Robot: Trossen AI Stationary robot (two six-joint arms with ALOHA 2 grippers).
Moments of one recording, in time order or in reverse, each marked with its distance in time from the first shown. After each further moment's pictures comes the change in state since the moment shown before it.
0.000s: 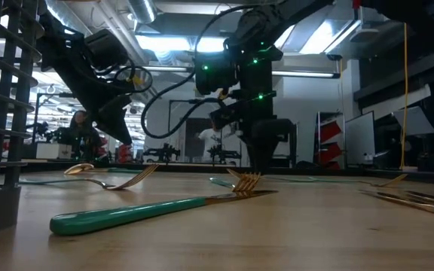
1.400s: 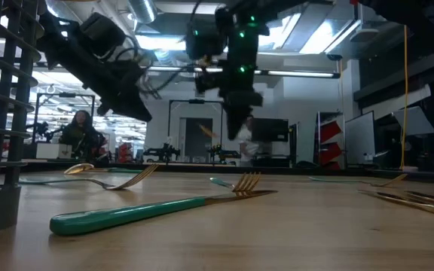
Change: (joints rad) left arm 0.000 -0.063 -0.001 0.211 0.087 -0.145; right arm -0.026 -0.002 0.253 -0.057 0.134 -0.045
